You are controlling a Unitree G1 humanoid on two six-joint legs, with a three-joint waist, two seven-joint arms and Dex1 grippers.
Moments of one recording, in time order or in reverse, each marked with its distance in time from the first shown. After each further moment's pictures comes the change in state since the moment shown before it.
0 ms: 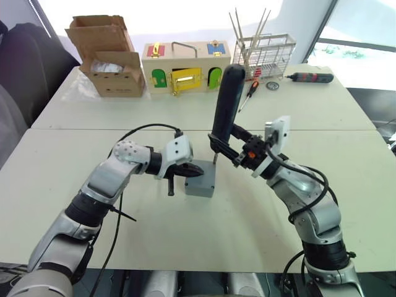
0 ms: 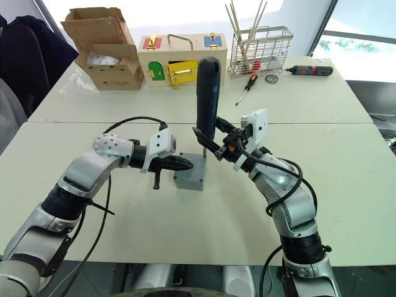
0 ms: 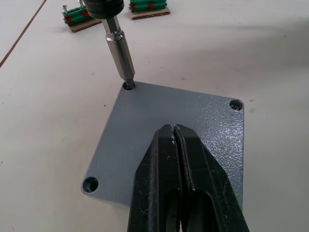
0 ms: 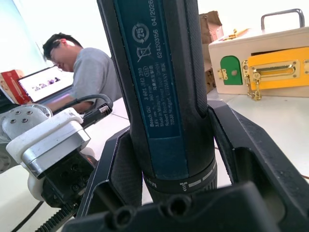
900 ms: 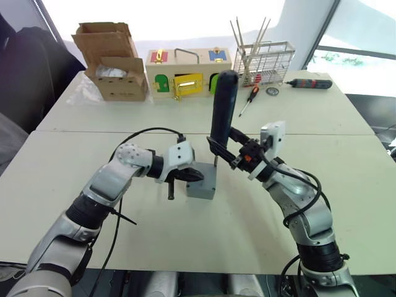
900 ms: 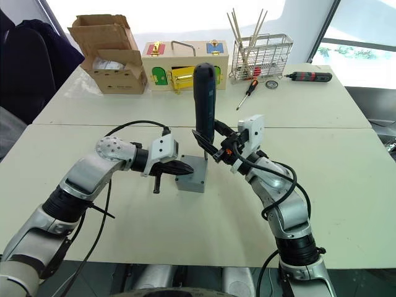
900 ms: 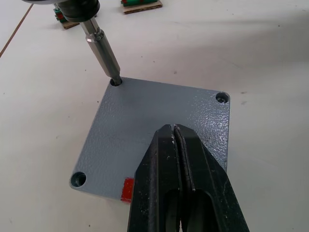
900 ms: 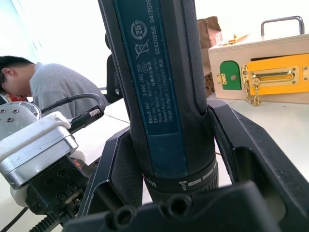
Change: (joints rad) left arm 0.005 0.004 -0.031 -0.016 0.022 0.003 -0.002; right arm 0.018 0.028 0.024 0.059 -0.057 -0.063 0.001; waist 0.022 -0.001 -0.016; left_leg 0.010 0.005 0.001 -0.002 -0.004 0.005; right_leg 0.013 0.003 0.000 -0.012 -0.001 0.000
